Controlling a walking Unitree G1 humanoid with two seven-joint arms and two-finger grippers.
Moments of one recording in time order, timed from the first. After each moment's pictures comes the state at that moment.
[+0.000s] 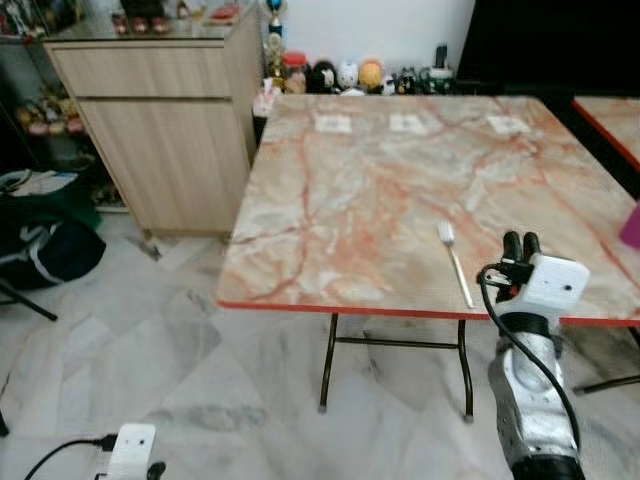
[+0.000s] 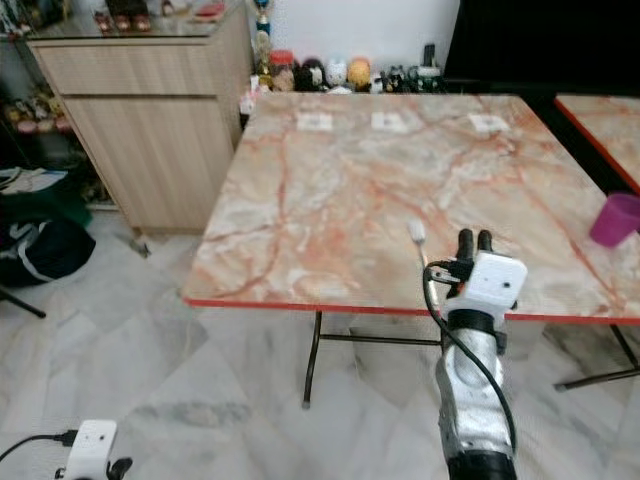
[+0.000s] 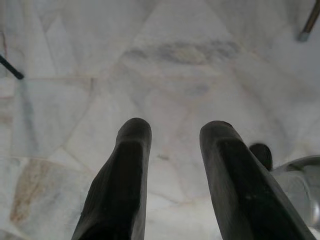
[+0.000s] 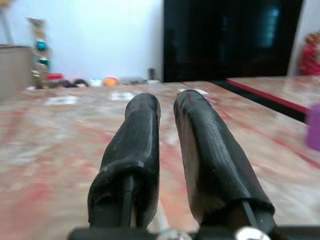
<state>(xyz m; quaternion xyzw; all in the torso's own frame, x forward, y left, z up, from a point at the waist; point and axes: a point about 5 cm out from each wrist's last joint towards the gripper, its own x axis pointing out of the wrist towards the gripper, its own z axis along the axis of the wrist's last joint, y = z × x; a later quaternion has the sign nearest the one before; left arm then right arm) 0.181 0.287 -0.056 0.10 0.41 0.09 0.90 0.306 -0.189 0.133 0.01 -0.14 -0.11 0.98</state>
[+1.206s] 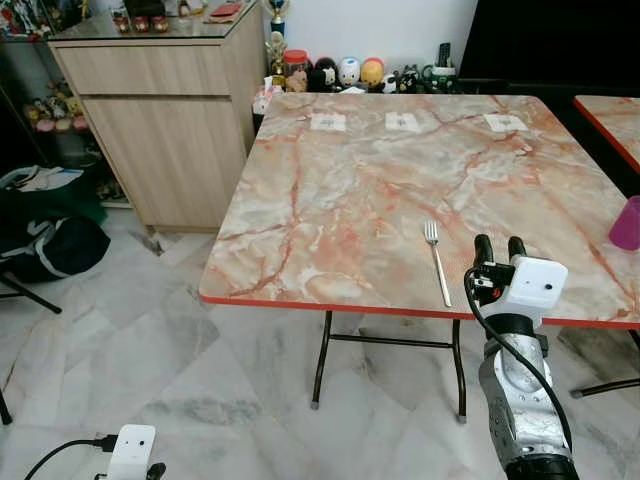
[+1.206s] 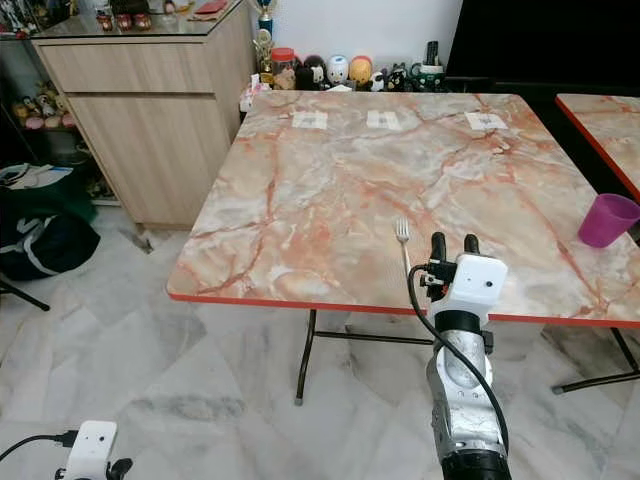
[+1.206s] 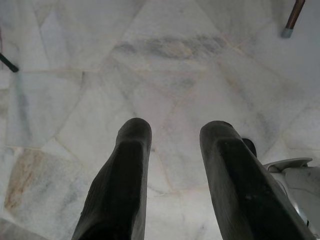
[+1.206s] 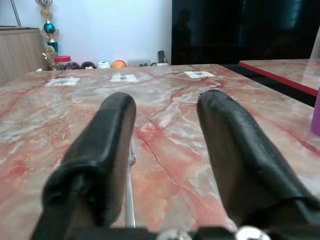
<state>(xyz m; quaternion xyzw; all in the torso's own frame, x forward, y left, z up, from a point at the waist) 0.180 0.281 -0.058 0.10 0.41 0.07 0.90 0.303 -0.191 0.120 0.00 -0.10 -0.09 0.99</state>
